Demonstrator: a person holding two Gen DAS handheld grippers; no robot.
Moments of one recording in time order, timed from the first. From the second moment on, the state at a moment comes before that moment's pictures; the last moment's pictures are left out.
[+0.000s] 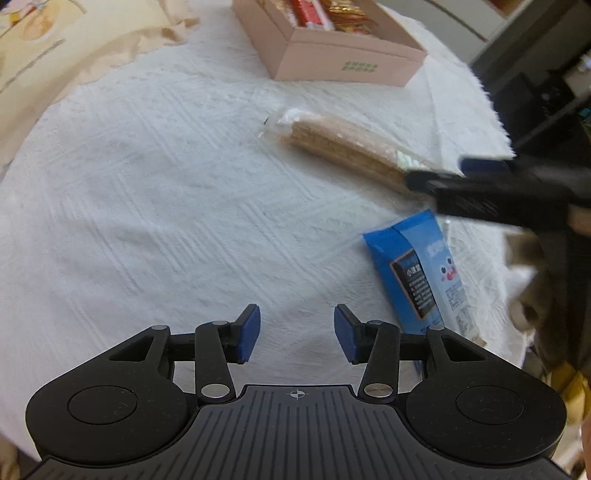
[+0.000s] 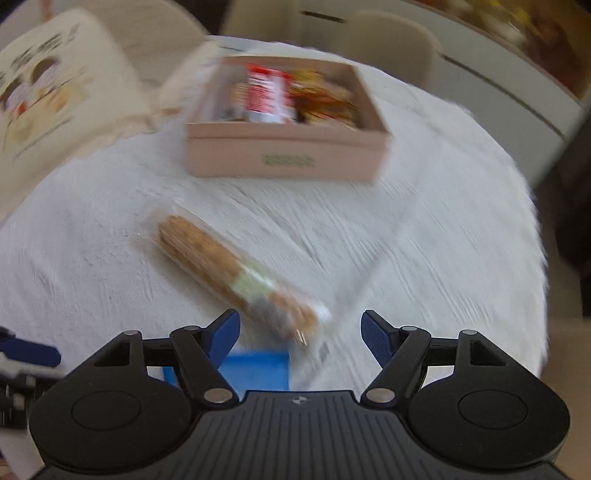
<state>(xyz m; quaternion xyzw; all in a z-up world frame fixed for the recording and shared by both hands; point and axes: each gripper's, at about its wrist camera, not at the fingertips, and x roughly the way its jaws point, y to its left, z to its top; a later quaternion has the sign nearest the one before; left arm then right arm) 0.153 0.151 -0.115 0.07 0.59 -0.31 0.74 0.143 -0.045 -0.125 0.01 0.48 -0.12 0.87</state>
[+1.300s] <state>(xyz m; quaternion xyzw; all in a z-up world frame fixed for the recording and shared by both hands) 0.093 0.104 -0.118 0.02 0.56 -0.20 0.80 -0.011 -0.052 -0.176 0.02 0.41 0.01 0.91</state>
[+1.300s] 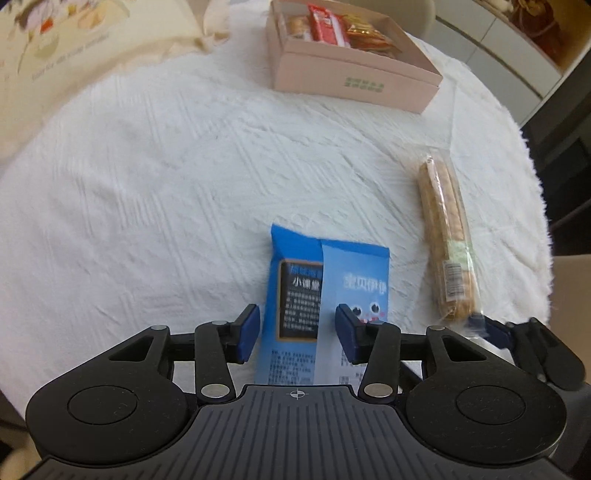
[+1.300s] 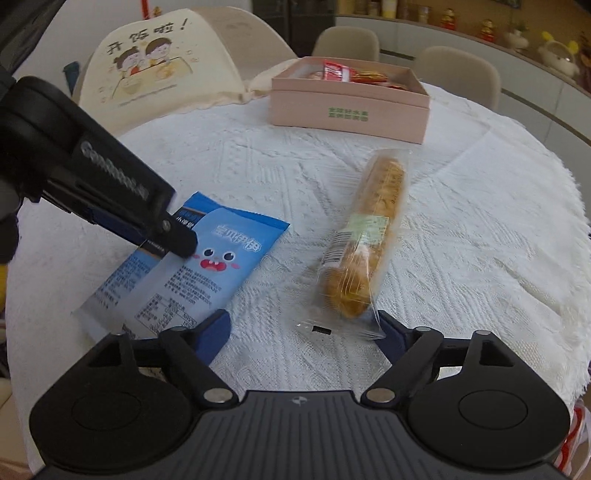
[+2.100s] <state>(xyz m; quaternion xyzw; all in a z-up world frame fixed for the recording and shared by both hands) 0.067 0.065 -0.120 0.12 0.53 -0.21 0.81 -0.040 -0.111 -0.180 0.09 0.38 -0.12 0.91</state>
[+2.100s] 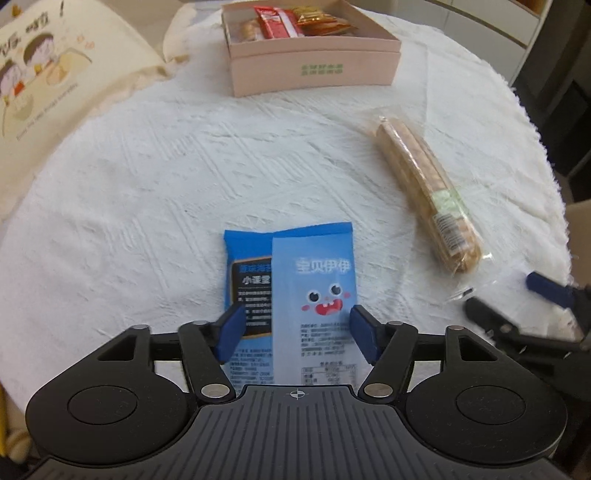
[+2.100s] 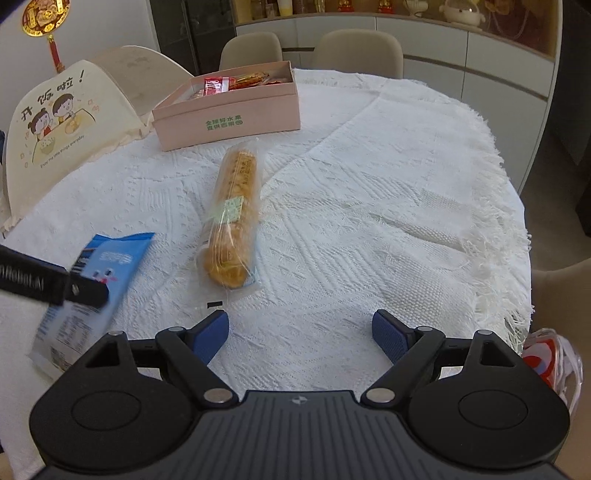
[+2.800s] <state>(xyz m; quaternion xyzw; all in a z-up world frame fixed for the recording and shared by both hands) 0.075 0.074 -0.127 0.08 0.56 -0.20 0.80 -0.037 -0.096 -0.191 0.06 0.37 -0.14 0.91</state>
